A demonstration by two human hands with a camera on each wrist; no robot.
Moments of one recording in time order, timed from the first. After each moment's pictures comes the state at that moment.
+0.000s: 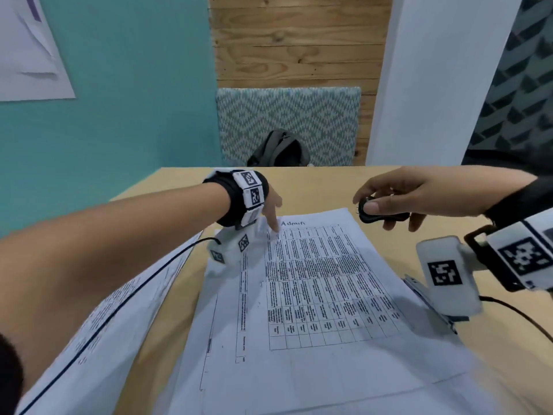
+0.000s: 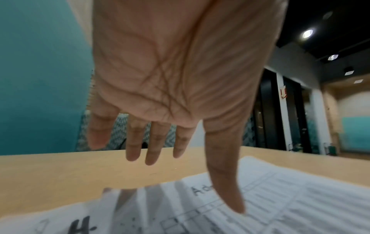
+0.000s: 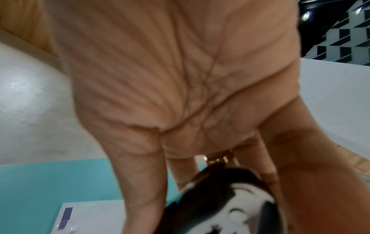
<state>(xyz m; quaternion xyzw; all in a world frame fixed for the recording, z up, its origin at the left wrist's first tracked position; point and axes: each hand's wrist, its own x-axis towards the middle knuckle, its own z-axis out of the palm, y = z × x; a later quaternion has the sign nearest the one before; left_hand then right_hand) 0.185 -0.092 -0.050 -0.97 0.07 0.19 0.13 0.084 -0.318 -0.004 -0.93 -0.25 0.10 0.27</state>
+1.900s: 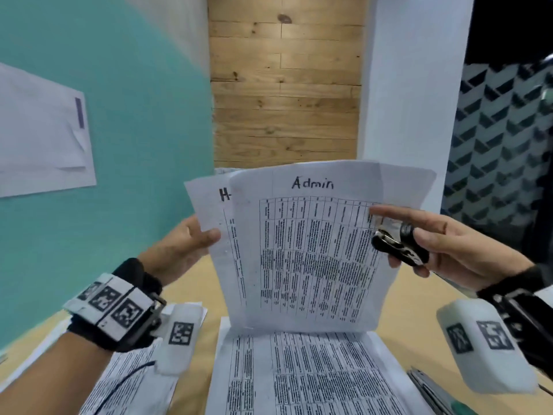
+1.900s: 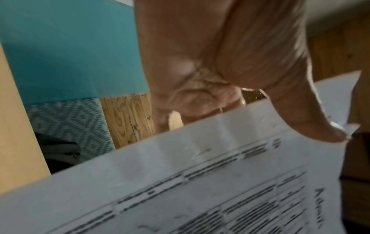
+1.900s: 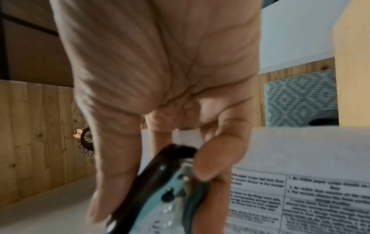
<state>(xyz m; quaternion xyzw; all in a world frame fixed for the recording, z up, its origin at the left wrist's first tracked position) 0.087 0.026 0.002 -0.68 0.33 -0.08 -0.65 0.075 -0.337 0.029 -0.67 -0.37 0.08 0.63</state>
